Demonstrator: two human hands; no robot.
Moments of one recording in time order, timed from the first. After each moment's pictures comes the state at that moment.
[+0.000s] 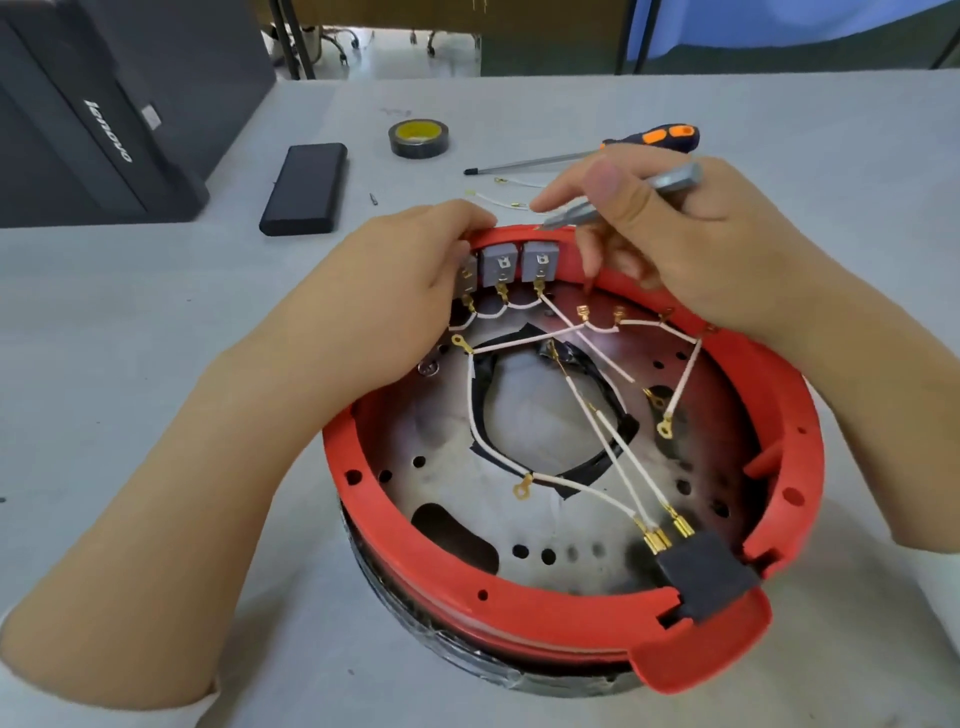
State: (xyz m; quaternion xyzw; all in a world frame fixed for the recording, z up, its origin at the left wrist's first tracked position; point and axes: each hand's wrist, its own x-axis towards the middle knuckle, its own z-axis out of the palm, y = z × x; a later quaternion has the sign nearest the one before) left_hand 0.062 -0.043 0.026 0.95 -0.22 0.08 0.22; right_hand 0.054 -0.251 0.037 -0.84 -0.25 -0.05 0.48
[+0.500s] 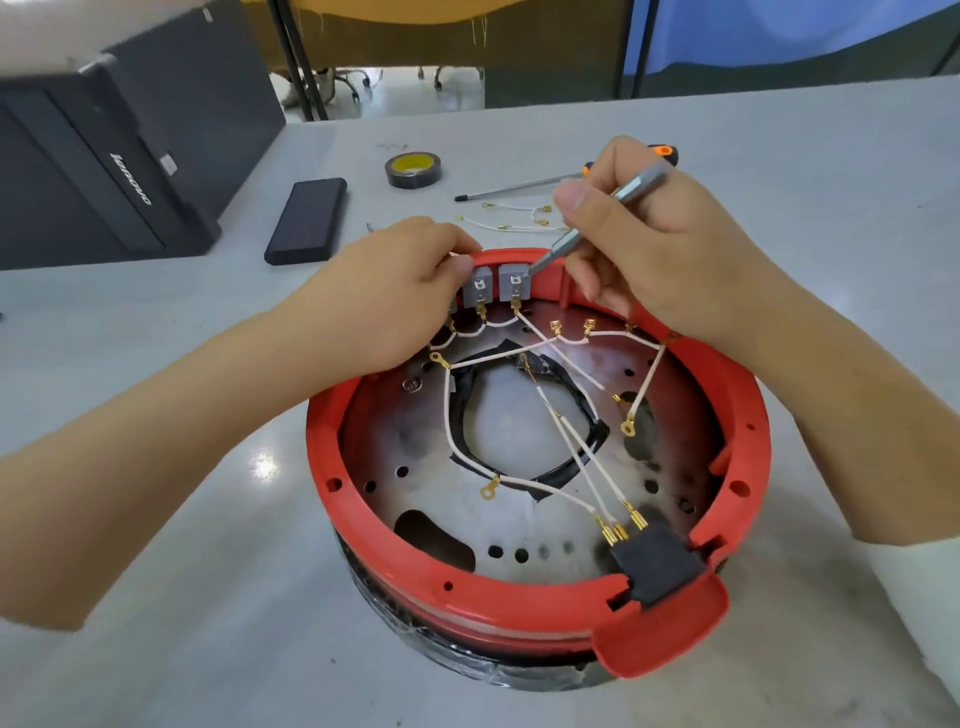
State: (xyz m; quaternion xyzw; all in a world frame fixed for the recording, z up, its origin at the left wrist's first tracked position) left_hand 0.069 -0.054 0.035 0.96 -0.21 0.05 0.19; right_hand 0.046 -0.253 0.038 -0.81 -0.21 -0.07 0.55
